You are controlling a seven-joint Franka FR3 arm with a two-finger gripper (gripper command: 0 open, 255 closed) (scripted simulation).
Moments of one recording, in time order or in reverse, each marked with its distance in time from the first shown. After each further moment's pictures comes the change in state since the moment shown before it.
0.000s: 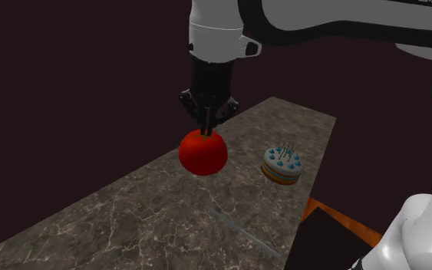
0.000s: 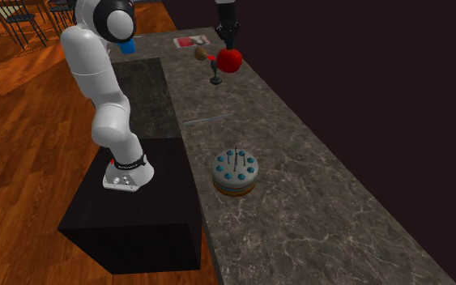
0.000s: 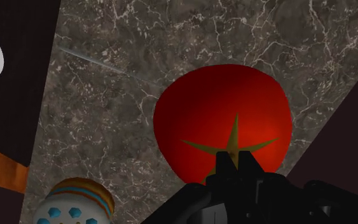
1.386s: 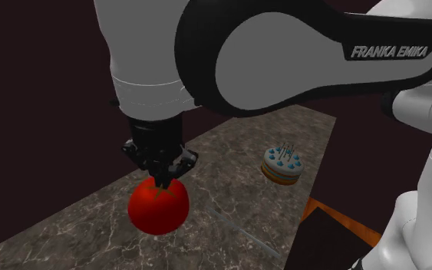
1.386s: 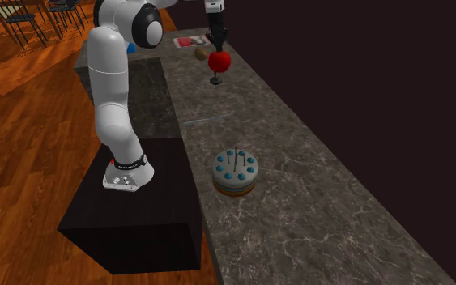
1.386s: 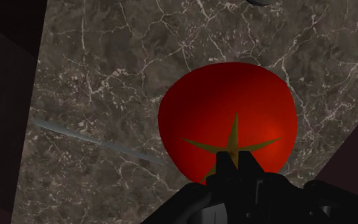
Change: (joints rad) arm 0.195 0.241 0.102 0.115 -0.137 0.031 0.302
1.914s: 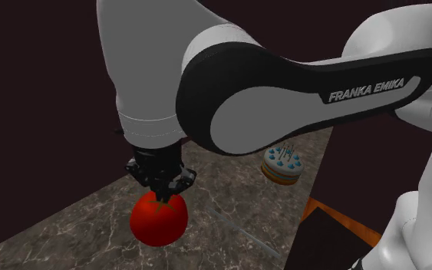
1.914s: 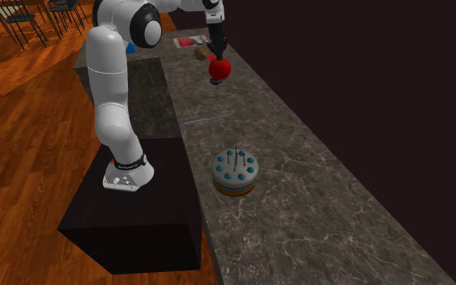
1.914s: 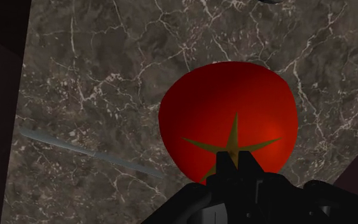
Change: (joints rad) arm -0.019 -0.014 -0.004 -0.124 0.005 0.112 0.011
